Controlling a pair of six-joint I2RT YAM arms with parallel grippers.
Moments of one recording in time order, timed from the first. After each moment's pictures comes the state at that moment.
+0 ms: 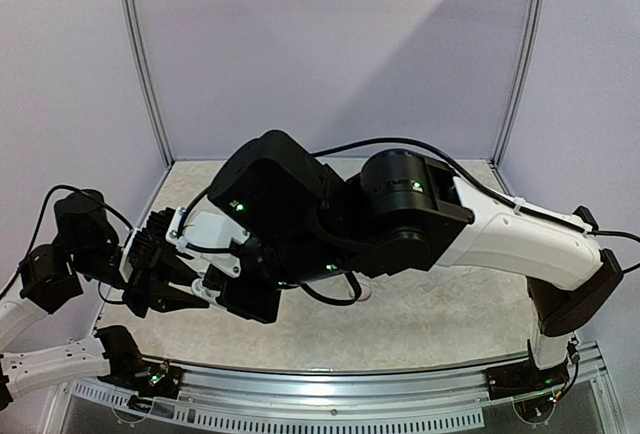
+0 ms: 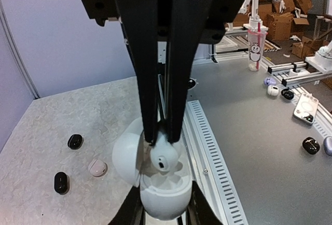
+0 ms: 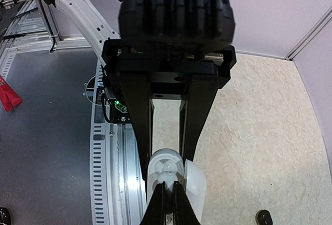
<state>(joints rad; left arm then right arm) -0.77 0.53 0.67 -0.43 0.88 0.35 1.54 2.04 2.37 -0.98 0.16 -0.07</state>
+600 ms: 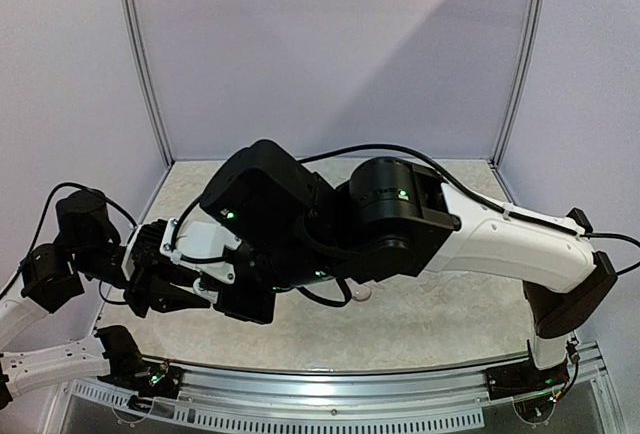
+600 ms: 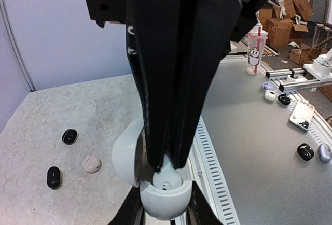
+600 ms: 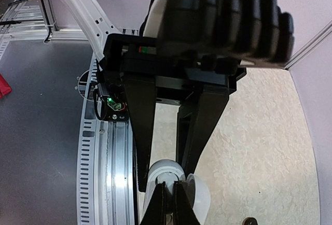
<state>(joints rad) -0.77 0.54 0.67 -0.43 0.88 0.29 1.54 2.06 2.37 -0.96 0.18 -0.16</state>
